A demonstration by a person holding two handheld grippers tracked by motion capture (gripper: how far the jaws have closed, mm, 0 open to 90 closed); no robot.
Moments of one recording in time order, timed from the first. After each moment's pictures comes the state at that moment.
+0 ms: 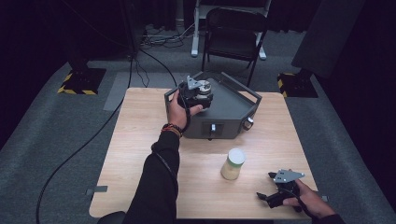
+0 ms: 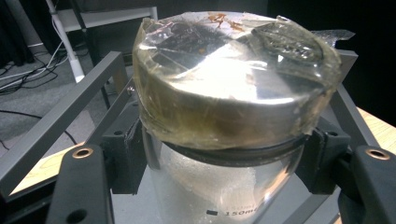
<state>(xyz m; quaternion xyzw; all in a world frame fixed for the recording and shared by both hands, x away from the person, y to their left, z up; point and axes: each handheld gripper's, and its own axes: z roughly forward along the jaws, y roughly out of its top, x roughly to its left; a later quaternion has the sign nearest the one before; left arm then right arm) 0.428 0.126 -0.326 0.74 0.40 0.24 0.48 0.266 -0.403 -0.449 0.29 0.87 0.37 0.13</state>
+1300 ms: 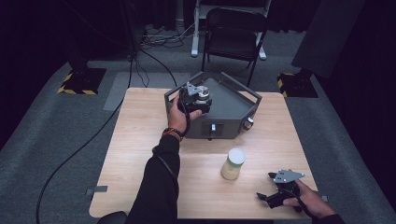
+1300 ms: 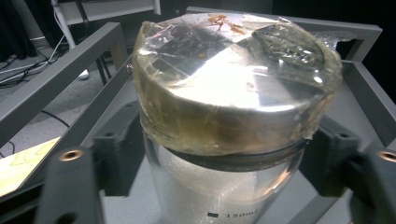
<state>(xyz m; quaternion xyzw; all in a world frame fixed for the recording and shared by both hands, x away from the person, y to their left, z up) 0.428 0.124 -0.351 0.74 0.41 0.24 0.48 0.266 -0.403 -0.449 0.29 0.88 0.37 0.13</state>
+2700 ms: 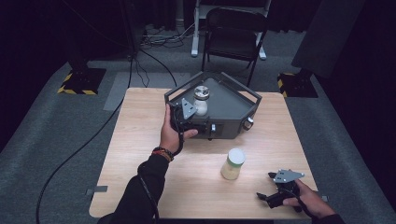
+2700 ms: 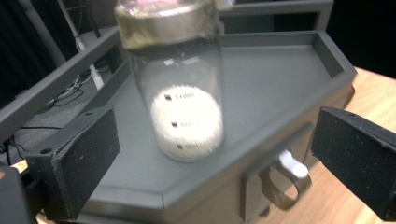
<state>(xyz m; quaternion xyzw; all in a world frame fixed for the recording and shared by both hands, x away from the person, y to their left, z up) 0.347 0.134 -0.367 0.75 0.36 0.30 0.47 0.266 -0.403 -0.449 0.29 0.88 0.37 0.13</state>
